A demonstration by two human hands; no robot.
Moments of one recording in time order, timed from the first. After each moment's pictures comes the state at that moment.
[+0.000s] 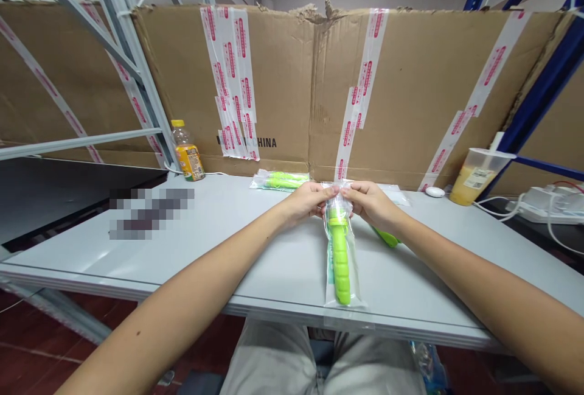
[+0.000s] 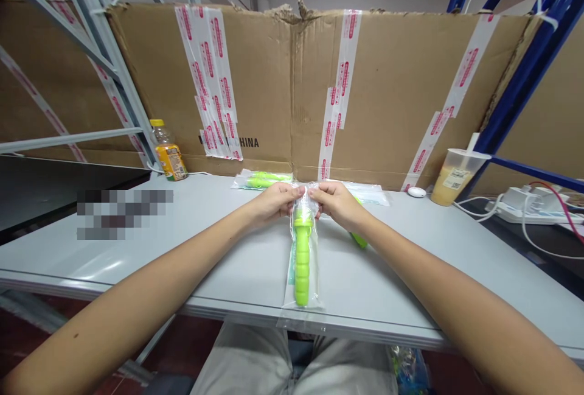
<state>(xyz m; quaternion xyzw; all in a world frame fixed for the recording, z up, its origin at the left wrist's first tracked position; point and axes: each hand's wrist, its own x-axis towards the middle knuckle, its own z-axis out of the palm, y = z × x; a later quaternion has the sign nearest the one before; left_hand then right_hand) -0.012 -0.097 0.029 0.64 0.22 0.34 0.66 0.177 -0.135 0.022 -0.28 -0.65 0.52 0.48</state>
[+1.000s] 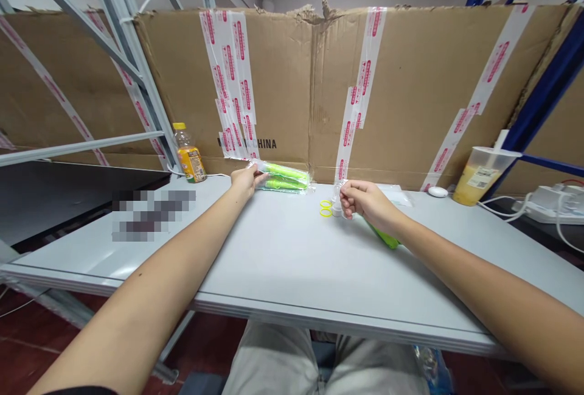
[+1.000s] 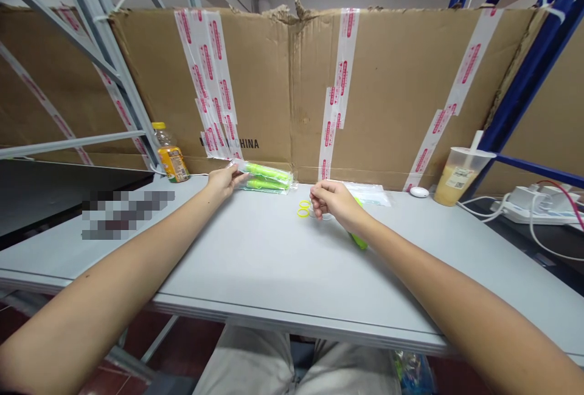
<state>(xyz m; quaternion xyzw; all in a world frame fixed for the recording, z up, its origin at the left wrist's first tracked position) -0.117 0.040 0.021 0.29 0.44 0.72 0.44 0.175 -0.135 0.025 -0.35 -0.60 0.52 0.50</state>
